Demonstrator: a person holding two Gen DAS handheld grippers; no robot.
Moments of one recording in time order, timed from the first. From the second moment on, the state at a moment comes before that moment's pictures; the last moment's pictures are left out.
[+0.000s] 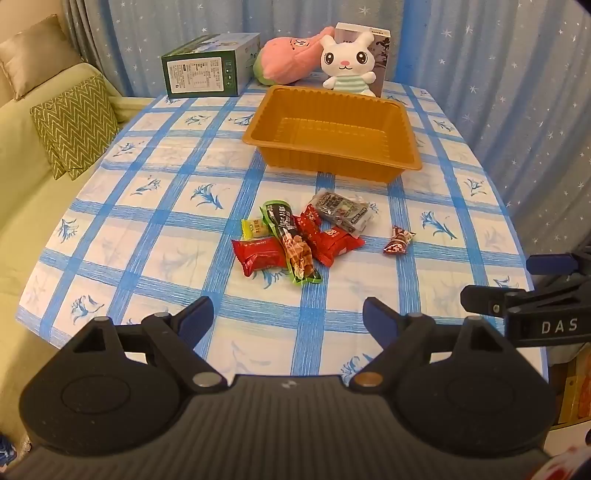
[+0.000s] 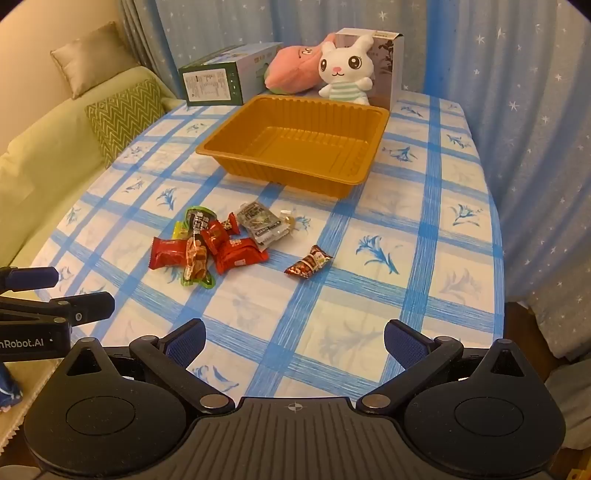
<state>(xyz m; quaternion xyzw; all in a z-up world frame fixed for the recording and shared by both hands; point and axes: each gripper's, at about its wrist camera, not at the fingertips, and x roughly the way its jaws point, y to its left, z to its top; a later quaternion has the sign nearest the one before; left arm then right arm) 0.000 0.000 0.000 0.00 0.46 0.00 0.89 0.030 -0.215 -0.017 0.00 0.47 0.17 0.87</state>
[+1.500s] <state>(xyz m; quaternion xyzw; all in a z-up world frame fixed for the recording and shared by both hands) 0.000 -0.001 0.000 0.00 0.46 0.00 0.89 0.037 -0.218 -0.018 0.01 0.47 0.17 0.86</state>
